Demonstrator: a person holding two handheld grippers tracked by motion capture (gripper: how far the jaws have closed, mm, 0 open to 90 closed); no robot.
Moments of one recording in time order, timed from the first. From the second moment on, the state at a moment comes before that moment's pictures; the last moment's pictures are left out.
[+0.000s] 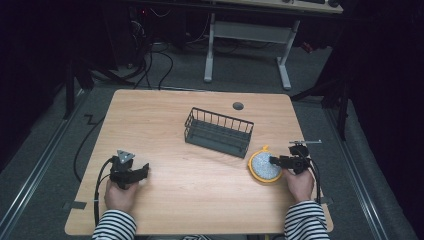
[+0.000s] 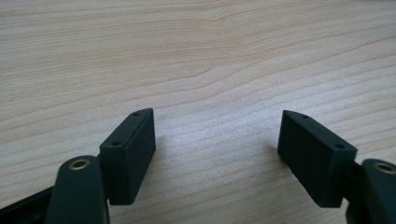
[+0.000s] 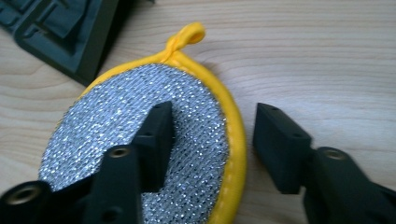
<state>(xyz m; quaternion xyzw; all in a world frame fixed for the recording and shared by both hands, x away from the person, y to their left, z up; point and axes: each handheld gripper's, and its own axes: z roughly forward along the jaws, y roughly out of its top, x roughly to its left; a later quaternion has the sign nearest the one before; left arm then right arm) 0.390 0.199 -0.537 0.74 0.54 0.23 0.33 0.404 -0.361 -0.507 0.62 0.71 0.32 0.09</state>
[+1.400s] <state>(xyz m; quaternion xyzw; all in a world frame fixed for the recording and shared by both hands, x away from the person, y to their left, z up) 0.390 0.199 -0.537 0.74 0.54 0.23 0.33 0.403 -0.323 -0.356 0.46 0.78 0.36 0.21</state>
